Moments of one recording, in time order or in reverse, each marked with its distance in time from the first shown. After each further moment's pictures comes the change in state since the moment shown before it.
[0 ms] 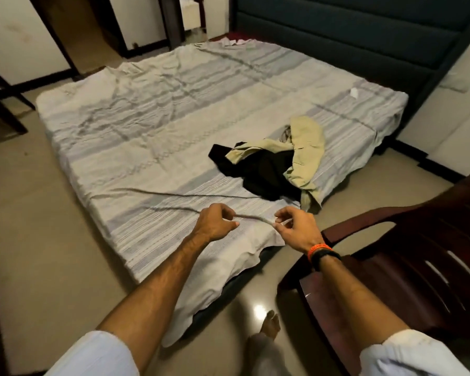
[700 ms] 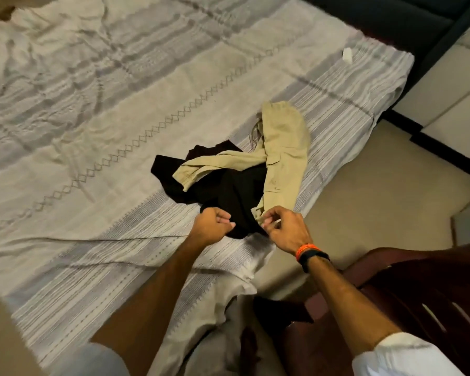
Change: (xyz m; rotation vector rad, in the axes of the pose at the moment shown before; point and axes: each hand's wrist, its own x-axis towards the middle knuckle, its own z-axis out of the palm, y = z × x) left_hand 0.322 0.088 0.099 -0.092 -0.201 -0.167; right_hand 0.293 0.109 -0.050 0.033 -0.094 0.238
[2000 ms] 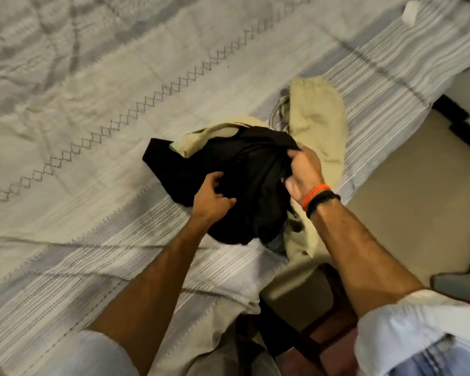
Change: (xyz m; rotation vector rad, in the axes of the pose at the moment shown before) left_hand 0.148 -0.016 -0.013 -0.252 0.105 -0.160; right_hand 0.209 -0.068 0.023 1.215 0.111 0.363
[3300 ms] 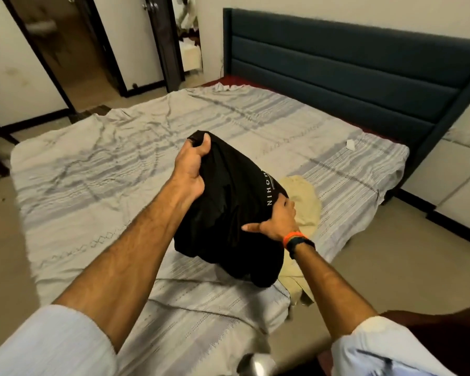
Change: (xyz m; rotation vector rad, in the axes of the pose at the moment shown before) left_hand -0.254 0.180 -0.148 -0.952 -0.003 0.469; right_hand -0.244 -0.046 -0.022 -1.229 -0.105 -0.434
